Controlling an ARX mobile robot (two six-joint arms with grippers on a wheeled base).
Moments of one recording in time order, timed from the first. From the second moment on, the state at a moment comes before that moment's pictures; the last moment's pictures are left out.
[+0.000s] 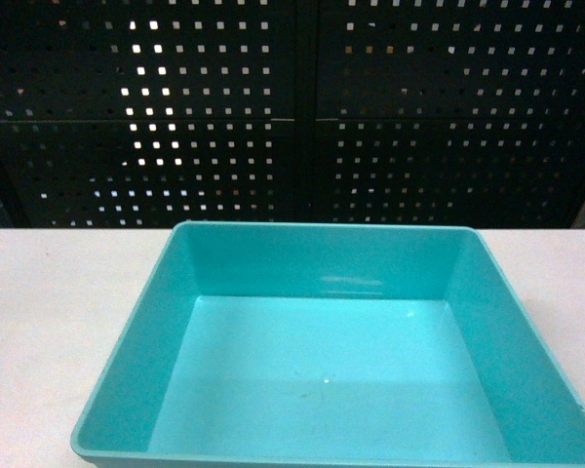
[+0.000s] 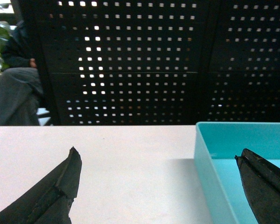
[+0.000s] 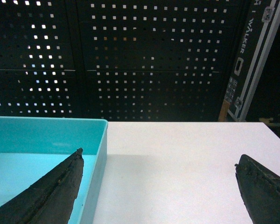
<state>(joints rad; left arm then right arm) -0.02 0.01 0.02 0.00 -0.03 -0.01 0.00 0.00 0.01 0.00 0.00 0.00</state>
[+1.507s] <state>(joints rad) -0.25 1.69 0.90 0.12 -0.10 0.02 0.11 1.66 0.81 0.27 -0.17 -0.18</state>
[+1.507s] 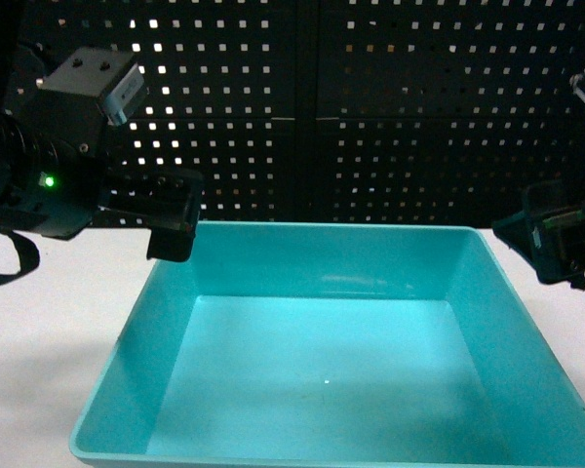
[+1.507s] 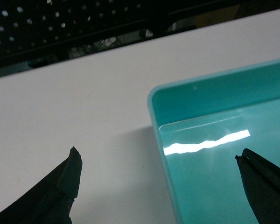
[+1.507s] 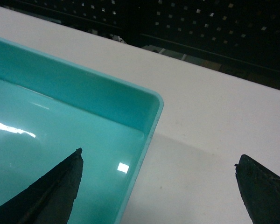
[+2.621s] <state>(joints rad) -0.32 1.84 0.75 0.25 -0.17 -0.22 0.12 1.82 0.62 0.44 -0.15 -0.13</state>
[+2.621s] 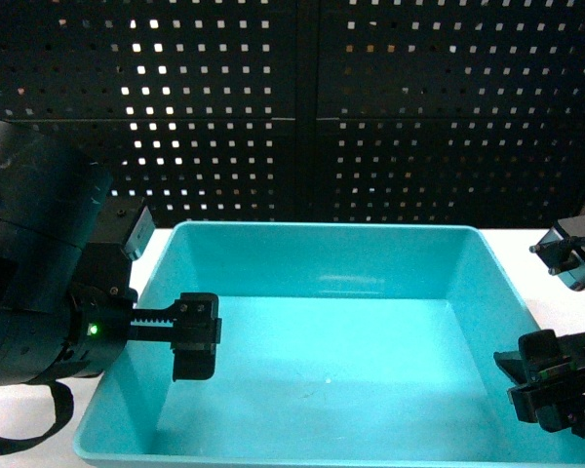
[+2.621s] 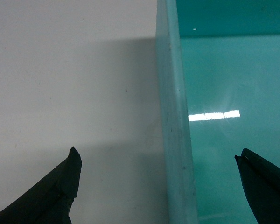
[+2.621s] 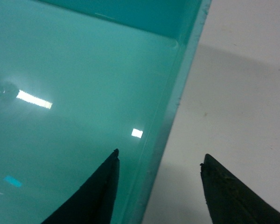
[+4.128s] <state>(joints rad) -0.37 1.62 0.98 0.21 -0.26 -0.17 0.08 1.58 0.84 0.45 -0.11 -0.08</state>
